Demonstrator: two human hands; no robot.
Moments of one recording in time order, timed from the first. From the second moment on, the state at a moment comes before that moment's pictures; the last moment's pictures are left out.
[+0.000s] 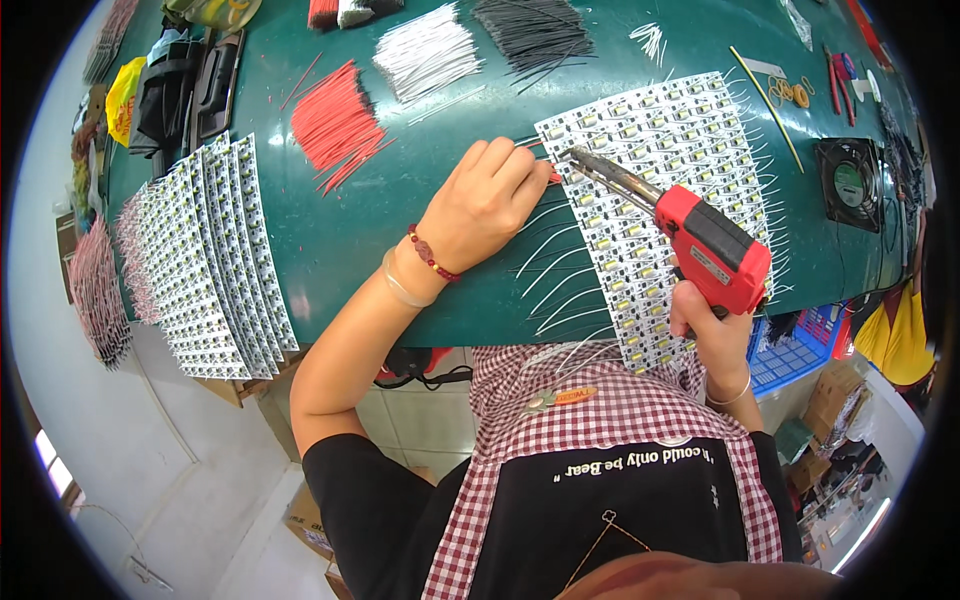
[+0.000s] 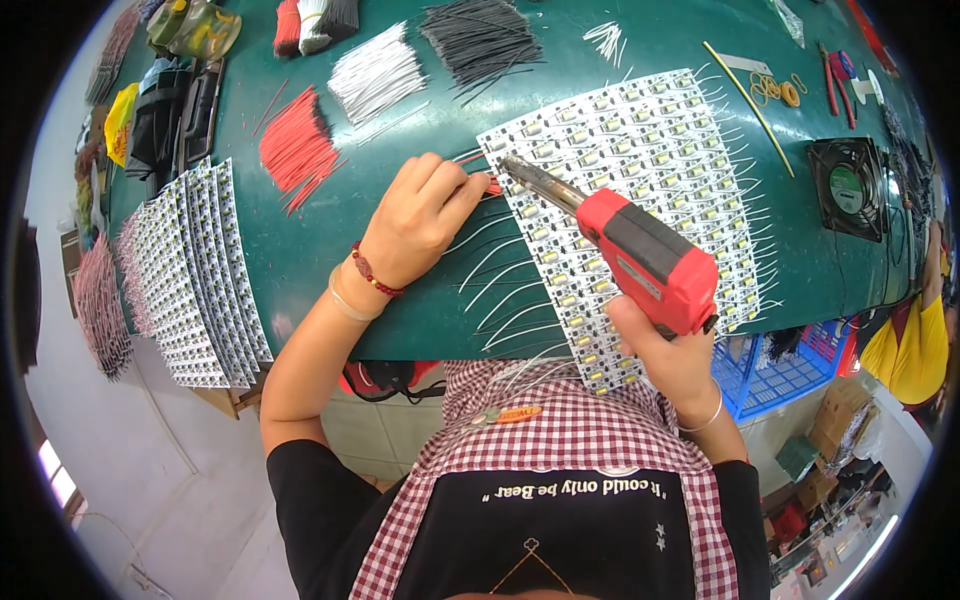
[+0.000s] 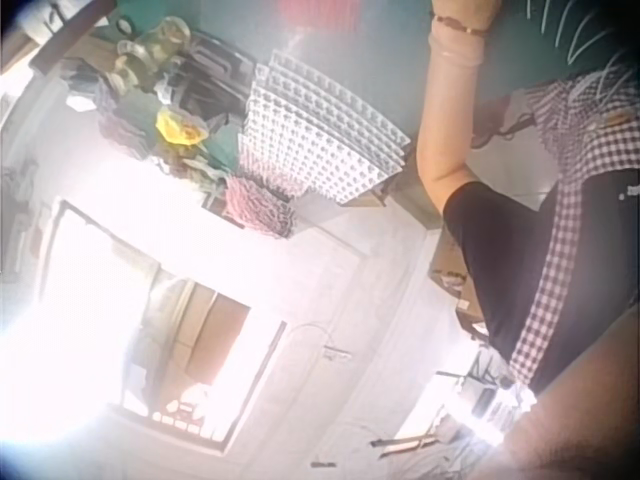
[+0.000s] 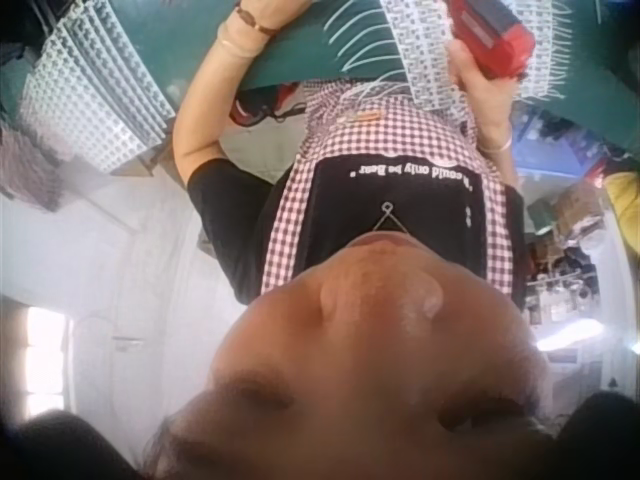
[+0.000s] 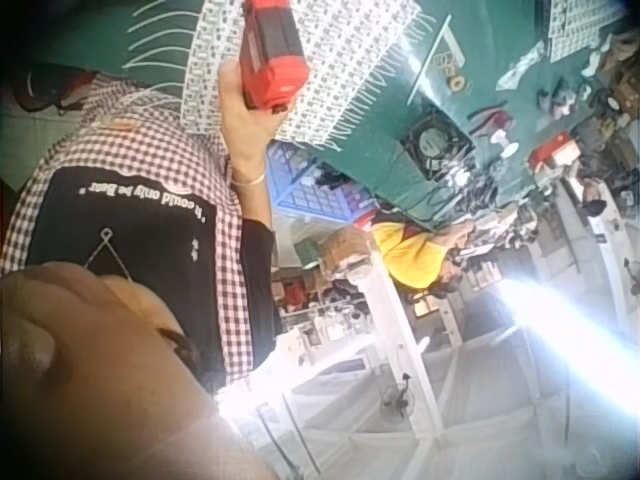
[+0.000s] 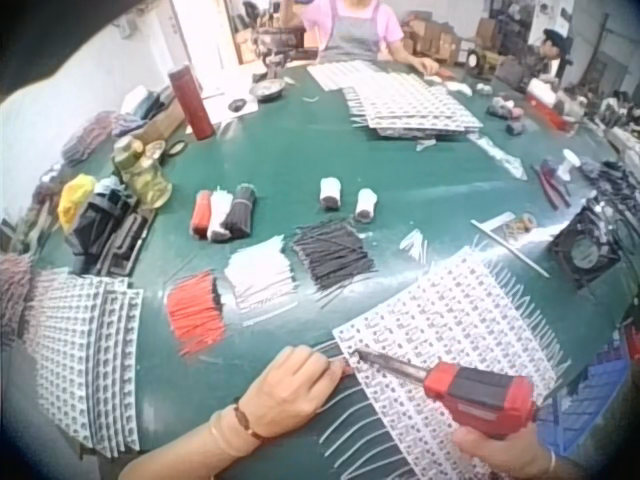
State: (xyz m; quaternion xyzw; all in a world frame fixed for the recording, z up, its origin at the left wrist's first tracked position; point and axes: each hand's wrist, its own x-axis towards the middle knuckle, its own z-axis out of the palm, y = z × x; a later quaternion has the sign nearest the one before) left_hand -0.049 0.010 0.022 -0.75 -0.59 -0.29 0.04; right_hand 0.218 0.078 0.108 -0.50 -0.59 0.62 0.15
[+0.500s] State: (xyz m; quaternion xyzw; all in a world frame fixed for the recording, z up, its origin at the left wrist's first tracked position) left_hand -0.051 0.009 0.025 -0.75 -0.59 -0.29 0.06; right_hand 0.231 0.077 0.113 -0.48 -0.55 0.66 0.18
